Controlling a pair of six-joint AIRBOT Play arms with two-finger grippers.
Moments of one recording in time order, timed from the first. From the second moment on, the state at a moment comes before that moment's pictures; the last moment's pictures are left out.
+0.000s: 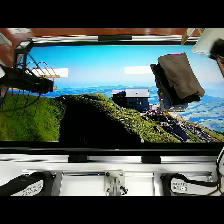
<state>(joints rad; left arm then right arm) -0.16 -1.23 1.49 1.51 -1.36 -1.52 -0.14 -1.46 2.01 1.57 -1.41 -1.40</state>
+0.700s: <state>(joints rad) -0.25 -1.46 1.64 1.69 -1.60 -1.58 0.15 -1.49 1.64 1.72 -1.48 -1.41</state>
